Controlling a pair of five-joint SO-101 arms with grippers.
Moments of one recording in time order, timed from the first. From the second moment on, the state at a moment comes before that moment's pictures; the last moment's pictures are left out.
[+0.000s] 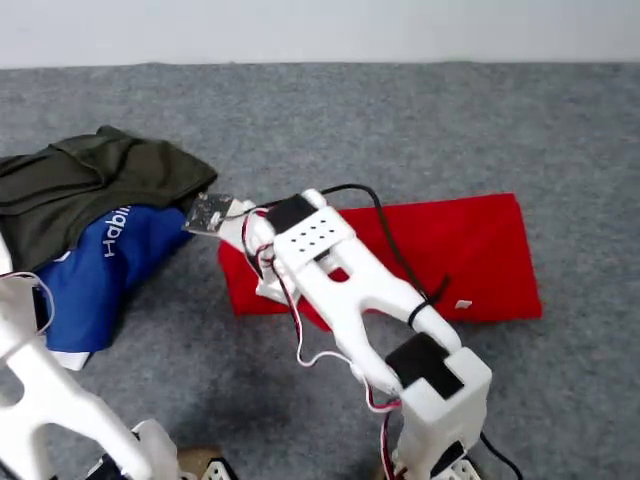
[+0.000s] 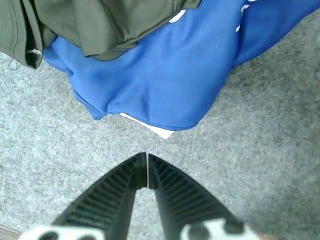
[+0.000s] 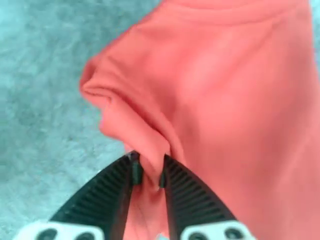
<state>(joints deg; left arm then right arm) -47.6 -29.8 19.2 96.6 -21.0 -39.5 16.8 -3.0 77.2 31.6</state>
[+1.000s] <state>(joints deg) -47.6 -30.1 25.0 96.6 -21.1 -35.3 41.3 -51.0 100.5 31.7</state>
